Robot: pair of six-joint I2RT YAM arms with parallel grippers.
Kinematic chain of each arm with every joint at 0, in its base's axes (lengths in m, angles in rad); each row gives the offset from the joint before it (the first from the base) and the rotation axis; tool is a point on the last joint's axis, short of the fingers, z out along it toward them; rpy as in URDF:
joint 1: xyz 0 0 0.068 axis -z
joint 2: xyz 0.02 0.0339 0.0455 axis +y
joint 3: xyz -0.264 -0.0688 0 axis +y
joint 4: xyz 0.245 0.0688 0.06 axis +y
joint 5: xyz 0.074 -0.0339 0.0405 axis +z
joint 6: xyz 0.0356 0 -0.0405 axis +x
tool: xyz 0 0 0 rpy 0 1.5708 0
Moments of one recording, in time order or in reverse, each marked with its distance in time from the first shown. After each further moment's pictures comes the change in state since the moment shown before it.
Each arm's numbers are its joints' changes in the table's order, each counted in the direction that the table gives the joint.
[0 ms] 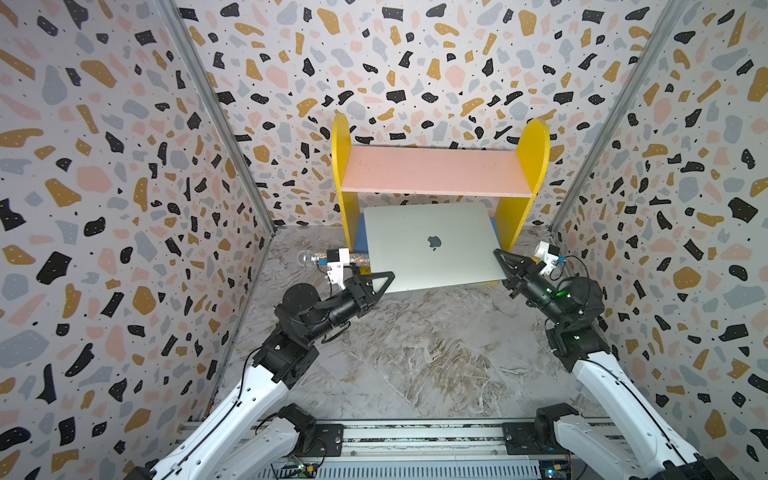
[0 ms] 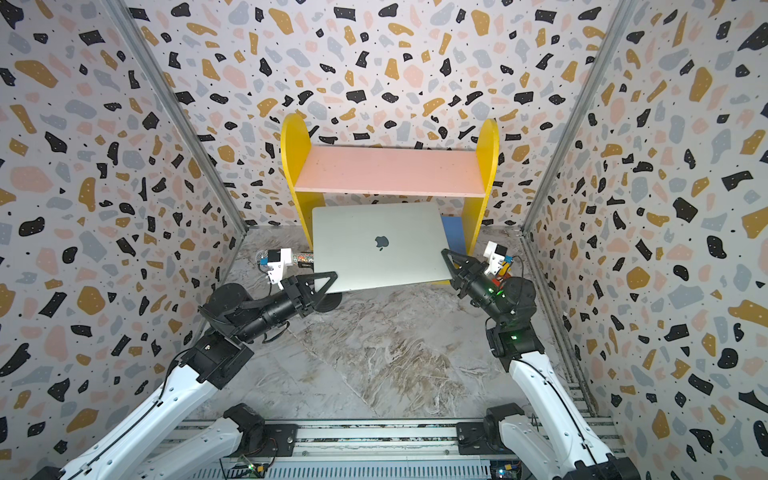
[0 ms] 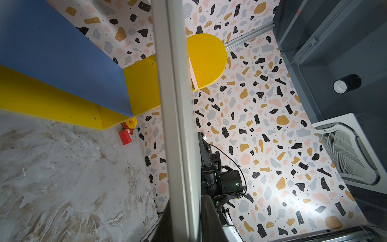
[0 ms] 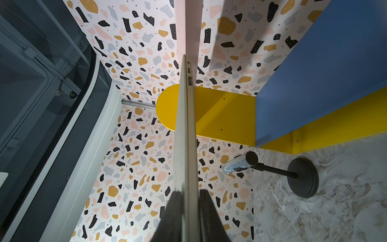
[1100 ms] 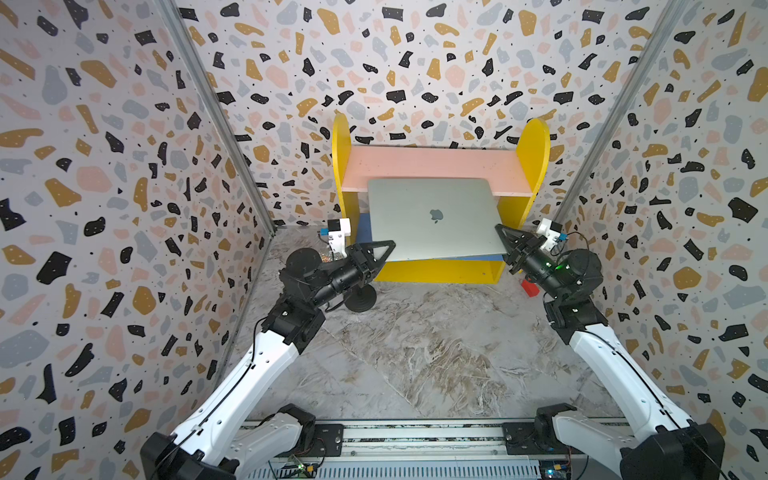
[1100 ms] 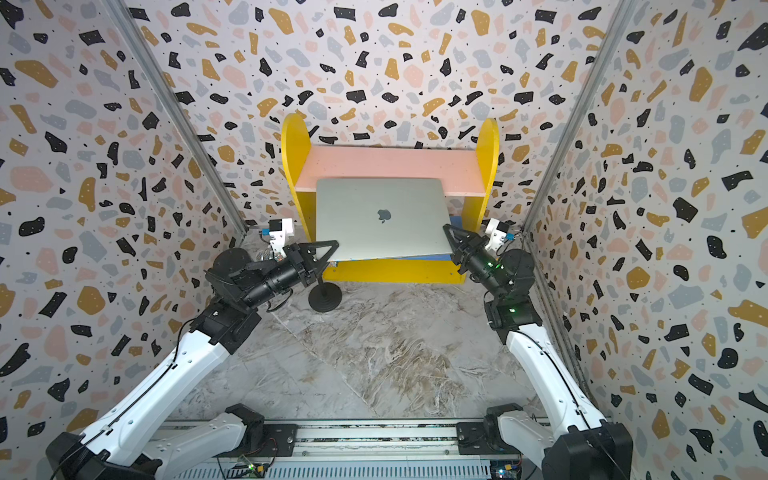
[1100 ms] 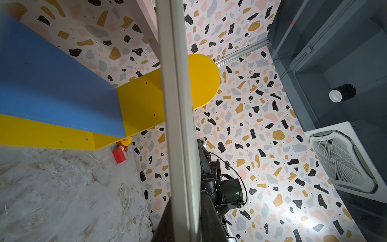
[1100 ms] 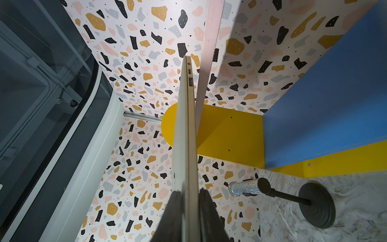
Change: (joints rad) left arm -0.097 0.204 -0.205 -0.034 -0.081 -0.011; right arm 0.018 0.167 -0.201 0.020 -0.026 -0.013
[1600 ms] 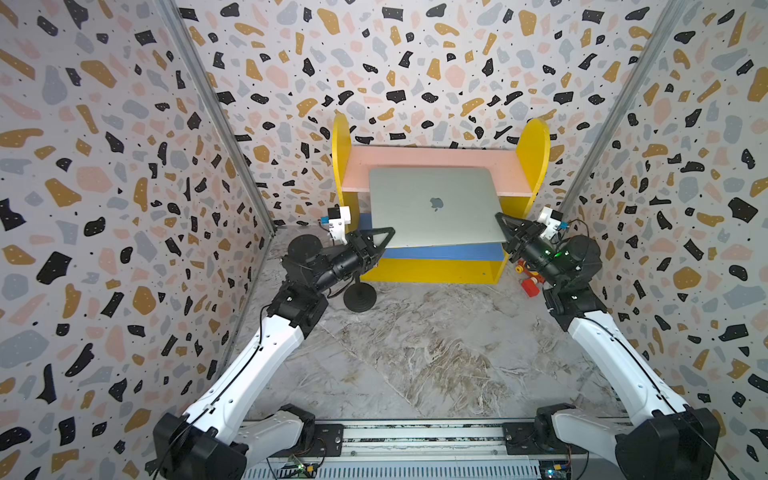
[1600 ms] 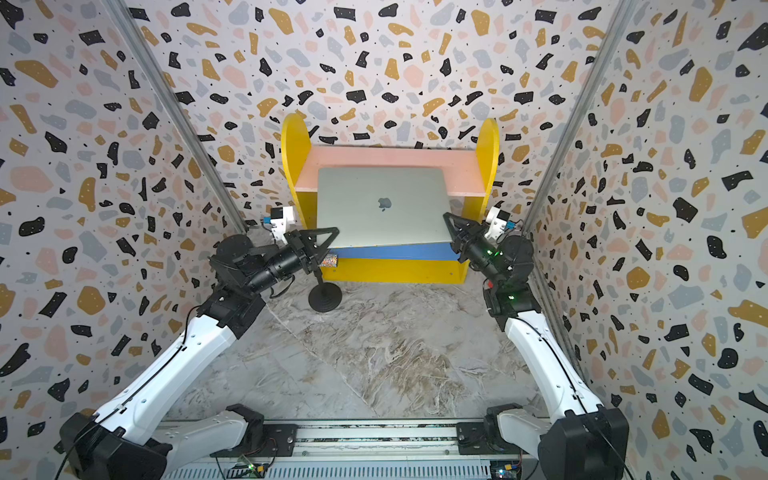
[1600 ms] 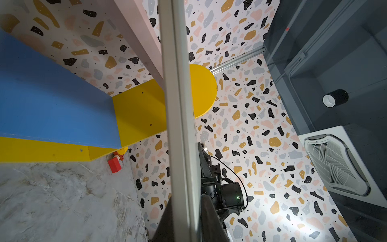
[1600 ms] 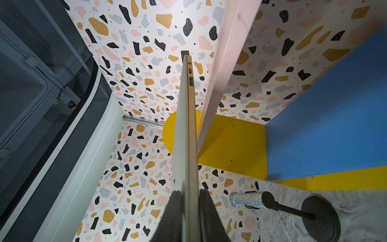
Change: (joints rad) left arm -0.052 0.106 -0.074 -0.060 -0.045 -0.030; right arm 0.004 0.091 -0.118 0.031 -0.011 -0.030
